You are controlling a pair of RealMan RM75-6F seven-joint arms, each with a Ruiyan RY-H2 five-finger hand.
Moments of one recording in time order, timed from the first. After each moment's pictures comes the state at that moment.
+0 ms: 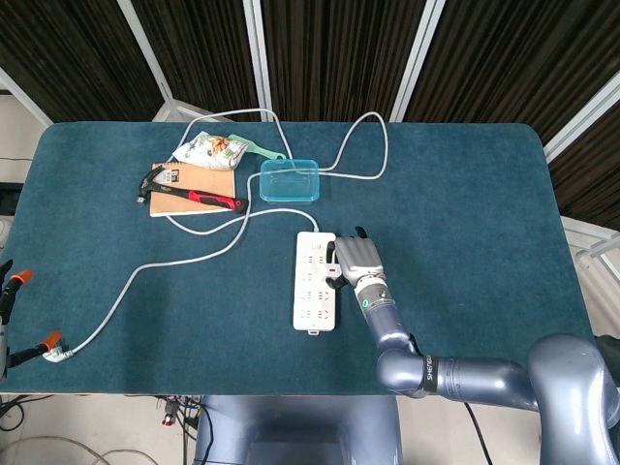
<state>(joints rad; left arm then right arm) -0.02 -1.16 -0.09 -1.68 1.47 1.60 0.06 1.10 -1.61 0.29 -1.56 -0.28 1.02 -0.63</state>
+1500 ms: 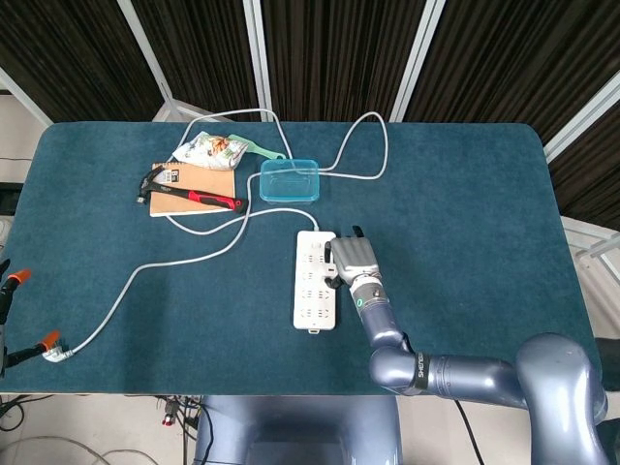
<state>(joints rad) -0.02 -1.15 -0.09 -1.68 1.47 1.61 0.05 1.11 -1.66 0.30 -1.51 -0.26 1.02 -0.69</state>
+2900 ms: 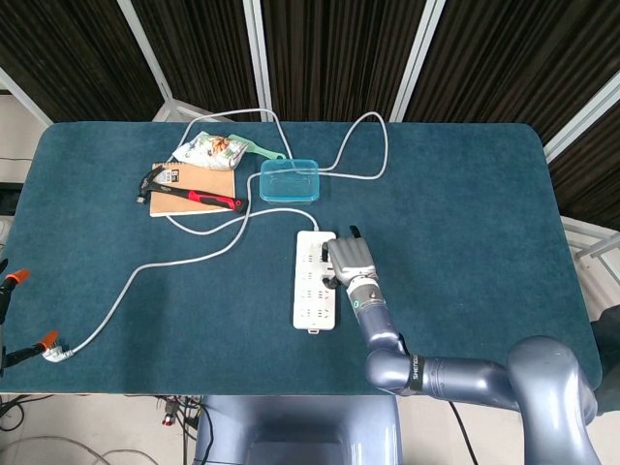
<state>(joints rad) -0.02 -1.15 -0.10 -1.68 1.47 1.61 0.04 1.11 -1.70 0.30 -1.46 -0.30 1.02 -0.70</state>
